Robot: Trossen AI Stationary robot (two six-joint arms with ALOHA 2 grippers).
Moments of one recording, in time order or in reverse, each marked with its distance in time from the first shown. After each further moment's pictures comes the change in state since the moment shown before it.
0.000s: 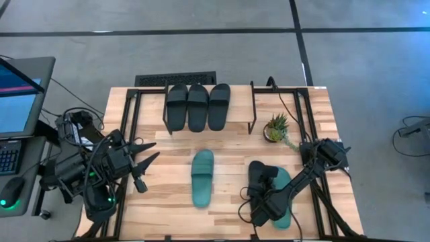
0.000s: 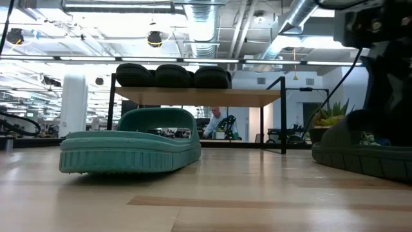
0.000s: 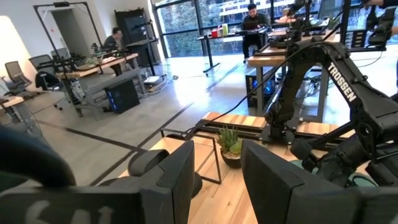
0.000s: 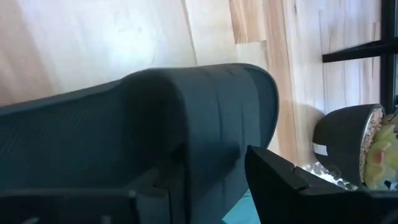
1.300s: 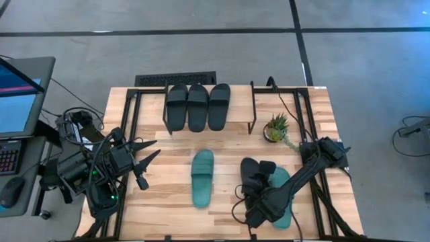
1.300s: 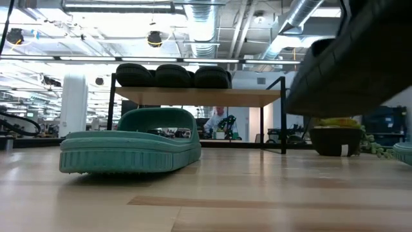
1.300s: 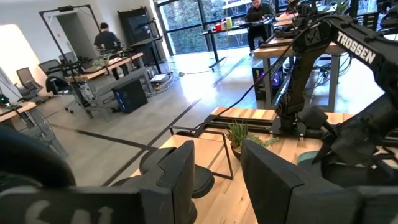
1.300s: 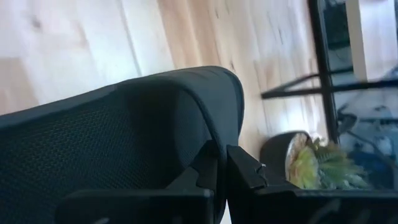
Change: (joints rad) left arm 0.018 0.000 0.000 -0.038 0.015 0.027; right arm -0.037 -0.005 0.311 -0.292 0.111 0.000
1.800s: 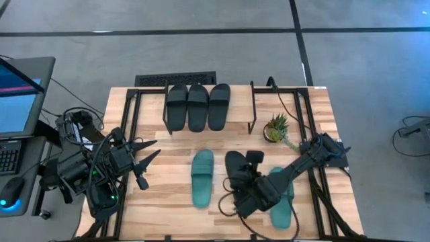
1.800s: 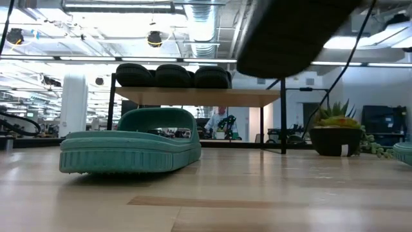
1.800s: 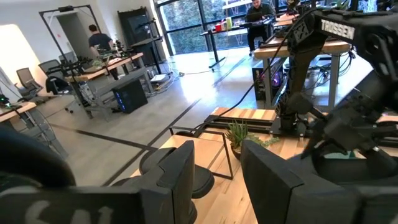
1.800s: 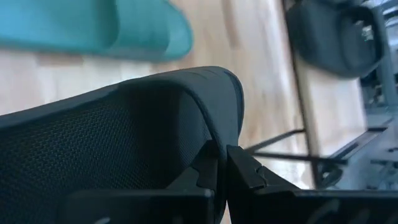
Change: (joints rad) left arm 0.000 0.000 0.000 0.000 0.000 0.000; right arm -0.106 -0.008 0.257 -0.001 0.091 -0.291
